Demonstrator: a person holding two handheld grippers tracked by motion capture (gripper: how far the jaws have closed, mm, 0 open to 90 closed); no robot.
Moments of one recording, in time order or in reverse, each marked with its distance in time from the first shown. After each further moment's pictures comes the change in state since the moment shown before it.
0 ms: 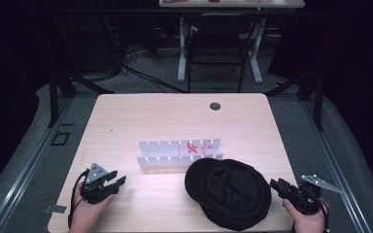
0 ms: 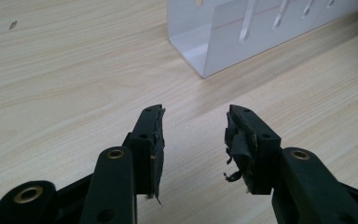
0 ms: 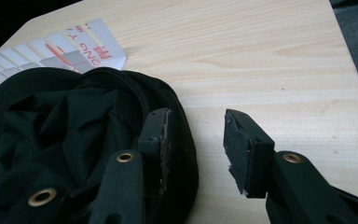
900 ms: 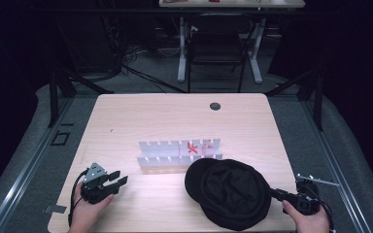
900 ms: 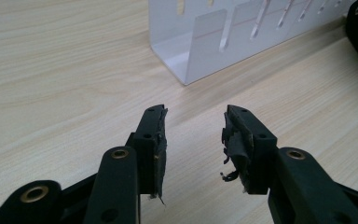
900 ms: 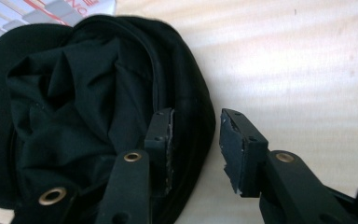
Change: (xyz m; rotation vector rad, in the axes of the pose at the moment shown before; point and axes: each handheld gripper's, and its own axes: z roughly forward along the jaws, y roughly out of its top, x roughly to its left) left arm 0.002 0.001 0.000 -0.027 -0.084 -0.017; right arm 0.015 0.010 -0.008 0.275 -0.046 0.131
